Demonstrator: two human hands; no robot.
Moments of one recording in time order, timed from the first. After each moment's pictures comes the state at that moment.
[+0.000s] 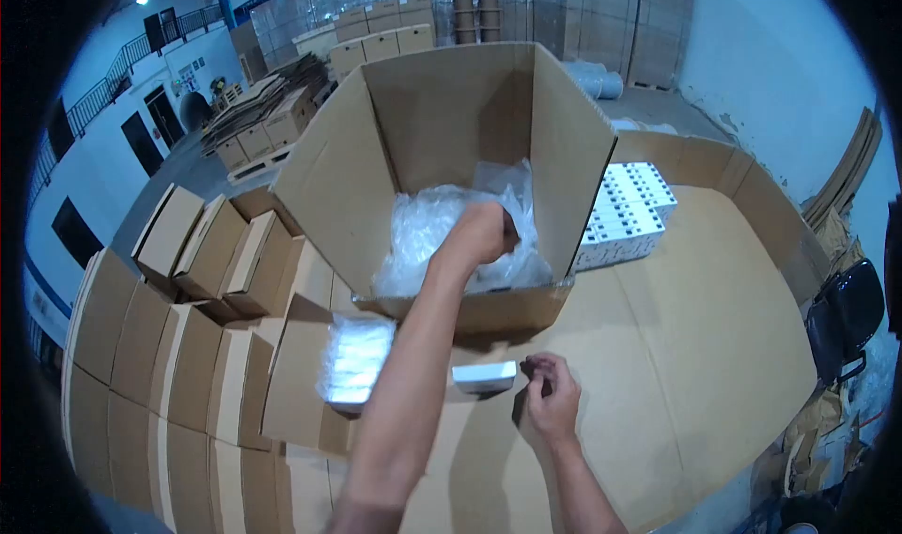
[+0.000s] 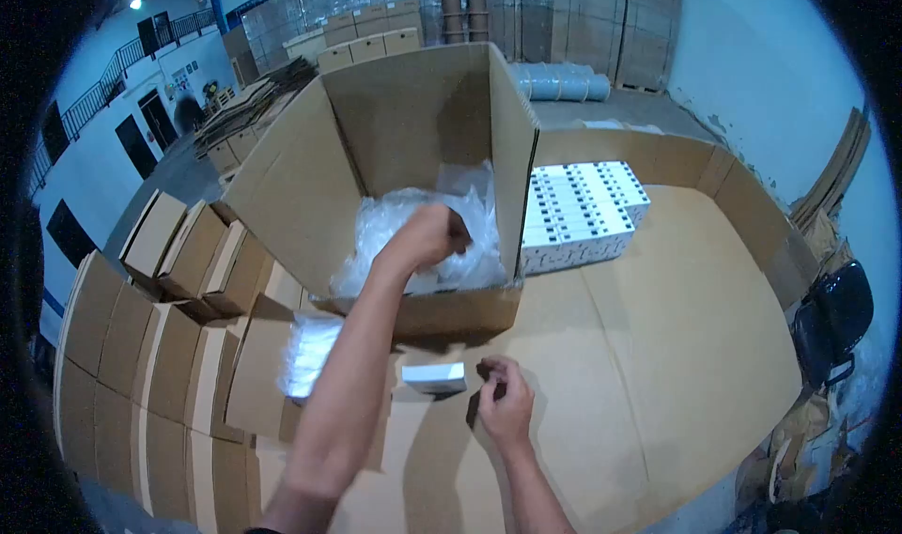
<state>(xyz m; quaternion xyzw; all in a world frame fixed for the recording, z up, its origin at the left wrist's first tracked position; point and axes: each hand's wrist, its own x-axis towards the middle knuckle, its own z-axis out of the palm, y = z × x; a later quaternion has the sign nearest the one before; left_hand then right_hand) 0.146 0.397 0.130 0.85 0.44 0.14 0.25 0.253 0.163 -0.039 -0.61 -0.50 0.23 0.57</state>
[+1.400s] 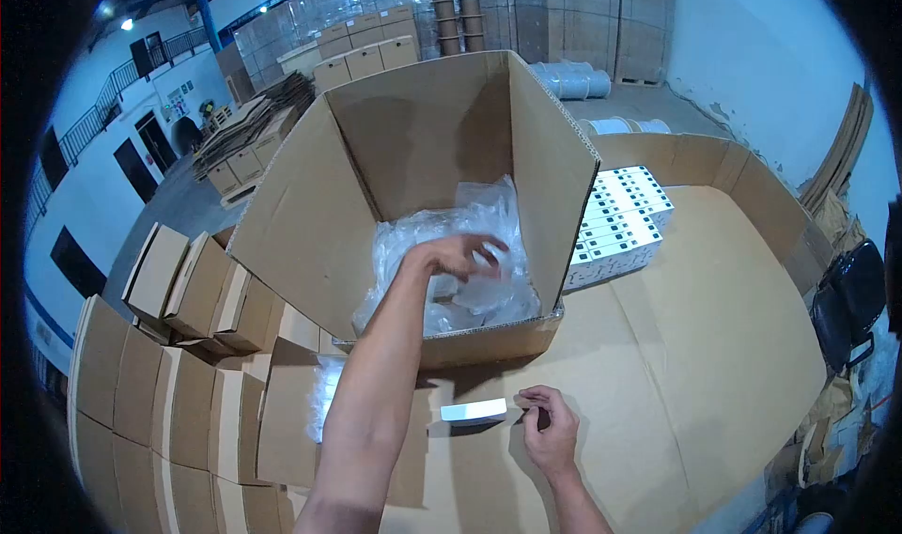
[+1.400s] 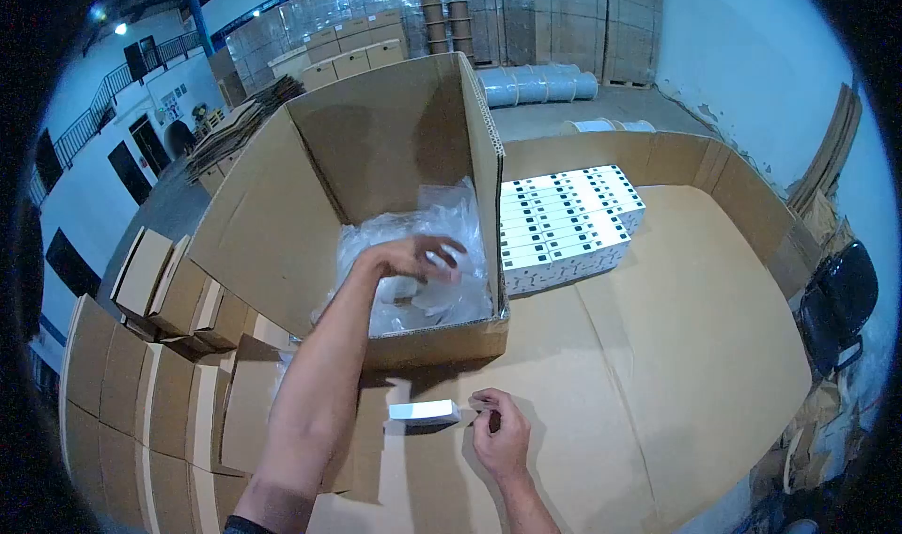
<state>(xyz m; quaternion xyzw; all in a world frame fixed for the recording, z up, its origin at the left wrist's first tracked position) 0.132 0.472 0.080 0.78 0.41 0.07 0.47 0.254 0.160 -0.026 -0.63 -0.47 0.27 0.55</state>
